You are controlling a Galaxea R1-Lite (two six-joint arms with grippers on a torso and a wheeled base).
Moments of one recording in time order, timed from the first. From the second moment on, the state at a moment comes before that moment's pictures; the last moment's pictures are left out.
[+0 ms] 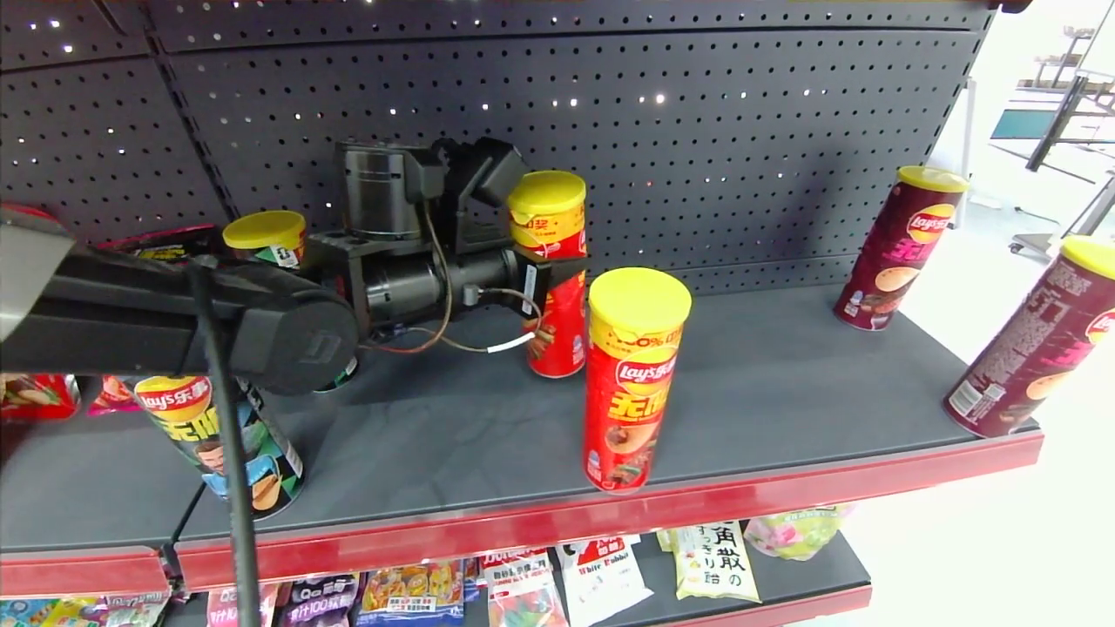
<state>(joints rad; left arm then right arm) -0.55 1.94 -1.28 -0.52 -0.27 0.09 0.00 0.00 0.00 0.00 0.02 -0.01</state>
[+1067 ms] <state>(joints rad) -0.58 2.07 -1.35 -0.53 -0.26 0.09 0.00 0.00 0.00 0.00 0.02 -0.01</state>
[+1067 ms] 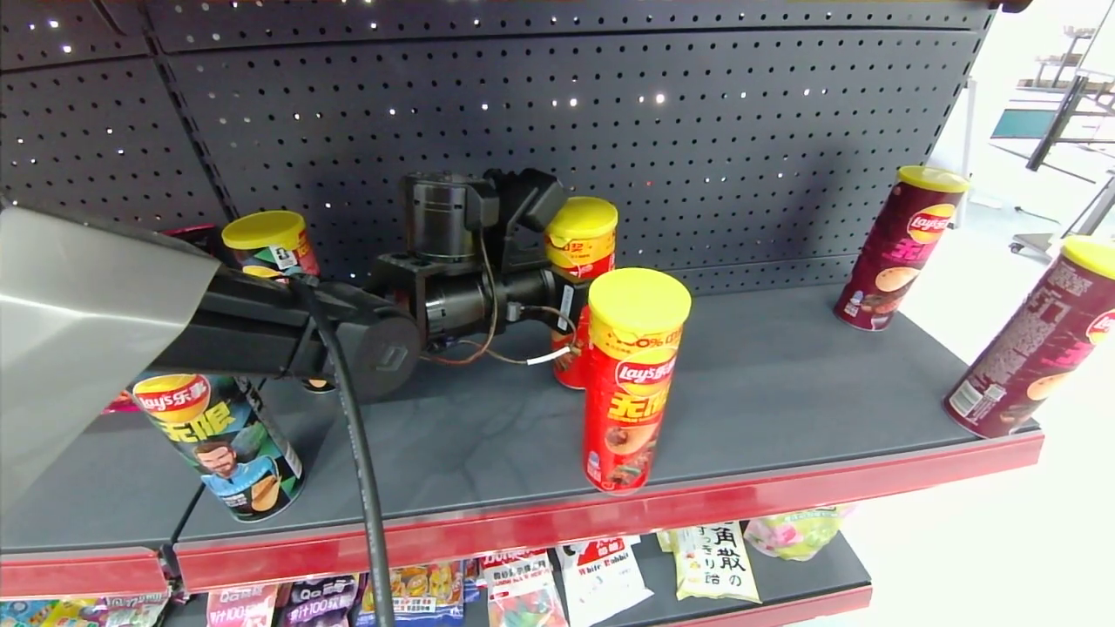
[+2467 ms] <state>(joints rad) -0.57 1.87 -1.08 -0.53 -0.23 0.09 0.00 0.00 0.00 0.00 0.02 -0.01</state>
